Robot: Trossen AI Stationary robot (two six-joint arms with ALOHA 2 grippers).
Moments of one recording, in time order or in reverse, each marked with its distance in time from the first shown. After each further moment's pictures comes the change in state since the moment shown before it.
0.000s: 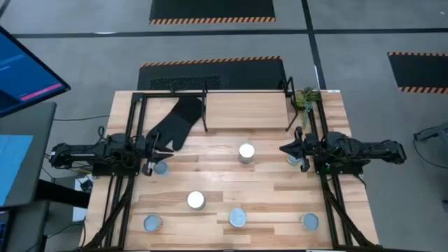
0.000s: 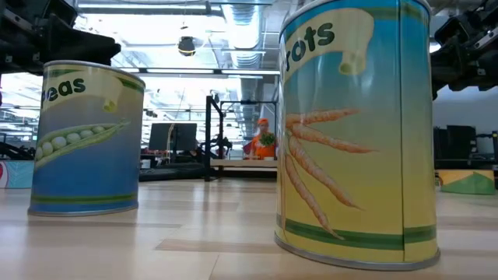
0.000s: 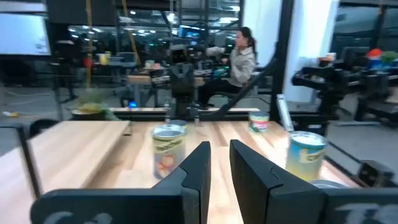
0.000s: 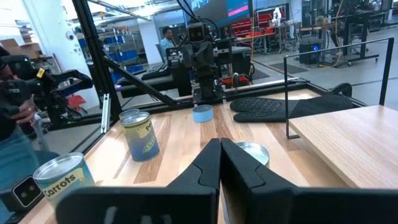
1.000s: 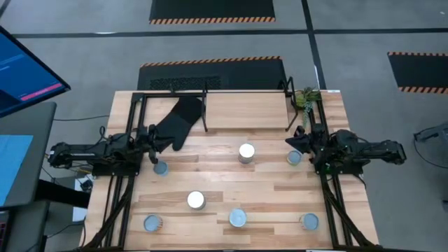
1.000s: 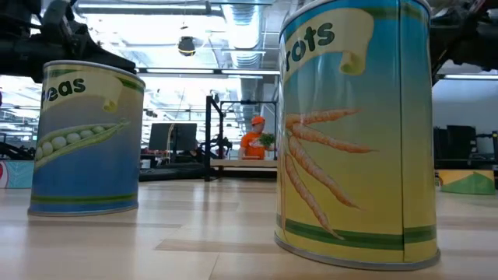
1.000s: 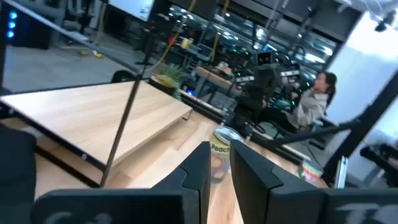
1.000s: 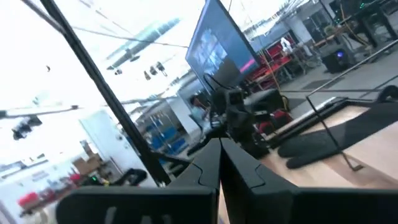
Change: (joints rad) left arm 0.000 0.034 0.000 -0.007 -0.360 -0.418; right arm -0.001 0.000 0.000 0.294 0.028 0.441
